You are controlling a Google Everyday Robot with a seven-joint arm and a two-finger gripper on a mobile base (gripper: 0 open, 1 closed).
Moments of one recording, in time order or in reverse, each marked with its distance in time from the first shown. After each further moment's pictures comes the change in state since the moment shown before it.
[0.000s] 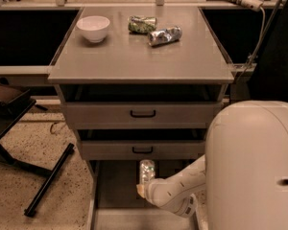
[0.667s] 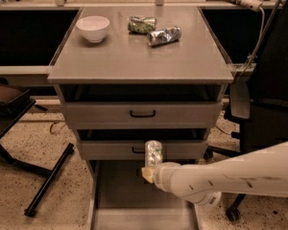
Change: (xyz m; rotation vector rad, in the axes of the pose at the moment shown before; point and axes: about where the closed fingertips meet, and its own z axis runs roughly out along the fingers) arm -0.071 -0.001 -0.108 -0.045 -0.087 0.021
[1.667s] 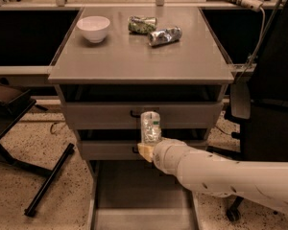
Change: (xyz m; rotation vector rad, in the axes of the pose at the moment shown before) arm -0.108 0.034 -0.102 -0.022 -0.201 -0.101
